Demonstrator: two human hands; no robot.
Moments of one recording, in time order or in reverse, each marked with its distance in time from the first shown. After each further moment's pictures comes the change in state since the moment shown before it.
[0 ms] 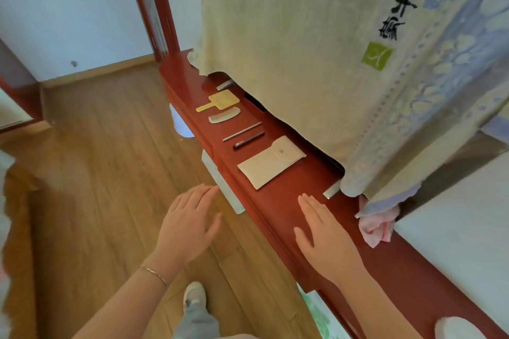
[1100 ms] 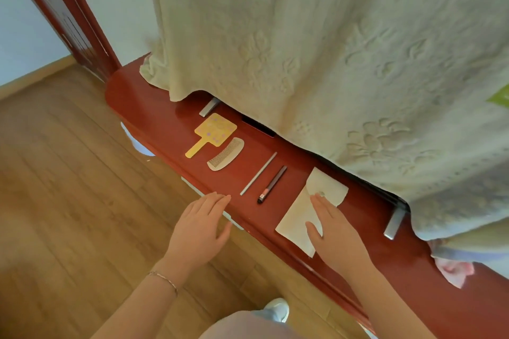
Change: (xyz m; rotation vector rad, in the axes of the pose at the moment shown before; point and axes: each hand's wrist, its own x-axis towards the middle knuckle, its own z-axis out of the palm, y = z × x) left_hand 0.212 -0.152 0.040 -0.104 -0.254 0.311; right_hand 0.195 -0.057 0.059 0.049 -0.150 0.465
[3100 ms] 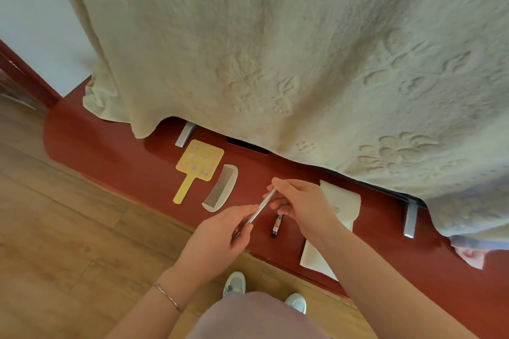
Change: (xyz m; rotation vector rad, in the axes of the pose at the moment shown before) left_hand 0.100 -0.024 -0.042 -0.567 -0.207 0.259; right_hand 0.113 -0.105 -0.029 1.340 0.110 0.487
